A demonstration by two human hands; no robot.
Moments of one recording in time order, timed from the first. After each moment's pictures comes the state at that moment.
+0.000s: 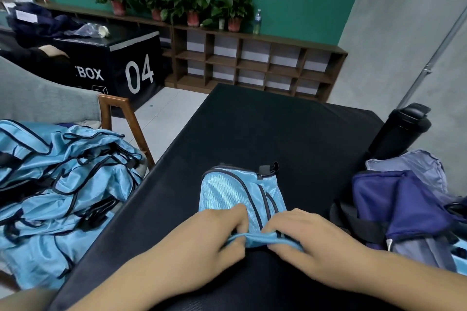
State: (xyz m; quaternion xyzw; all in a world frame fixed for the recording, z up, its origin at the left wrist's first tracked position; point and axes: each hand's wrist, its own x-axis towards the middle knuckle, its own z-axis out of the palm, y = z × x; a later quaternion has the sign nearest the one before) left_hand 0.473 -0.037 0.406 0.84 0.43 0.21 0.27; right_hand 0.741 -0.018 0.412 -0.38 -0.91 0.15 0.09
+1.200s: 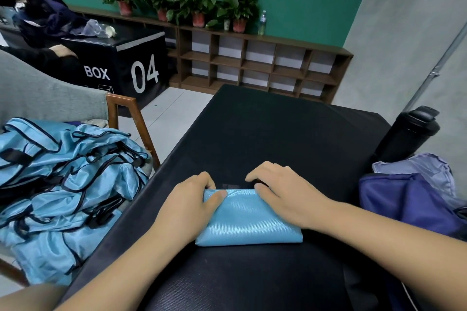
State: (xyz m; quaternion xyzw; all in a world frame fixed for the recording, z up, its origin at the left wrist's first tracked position) left_hand 0.453 0.016 0.374 0.66 0.66 0.30 0.21; right_hand 0.697 0.058 0.414 -0.47 -0.87 0.11 0.08
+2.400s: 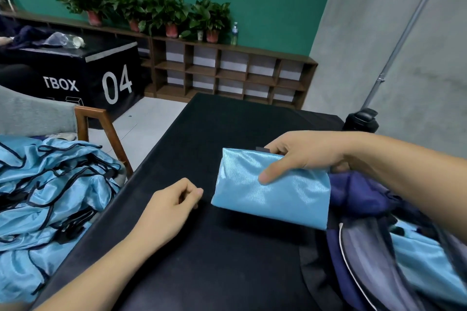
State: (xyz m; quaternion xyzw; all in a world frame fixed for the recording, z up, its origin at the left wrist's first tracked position) left_hand 0.468 0.005 0.382 0.65 0.59 0.36 0.32; right_hand 0.750 0.024 0.571 -0.55 -0.71 0.44 -0.01
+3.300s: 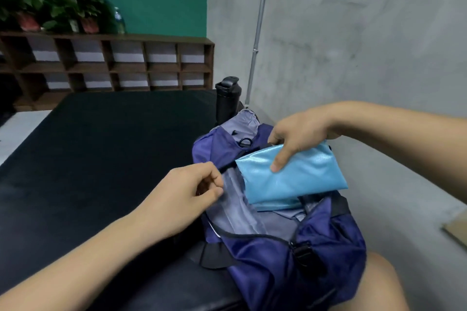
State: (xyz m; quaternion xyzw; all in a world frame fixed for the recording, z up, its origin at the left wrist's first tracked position) left_hand 0.704 -0.063 0.448 0.88 0.28 0.26 0.29; right_hand 0.984 -0.099 0.581 -0.71 -0.63 0.29 -0.11
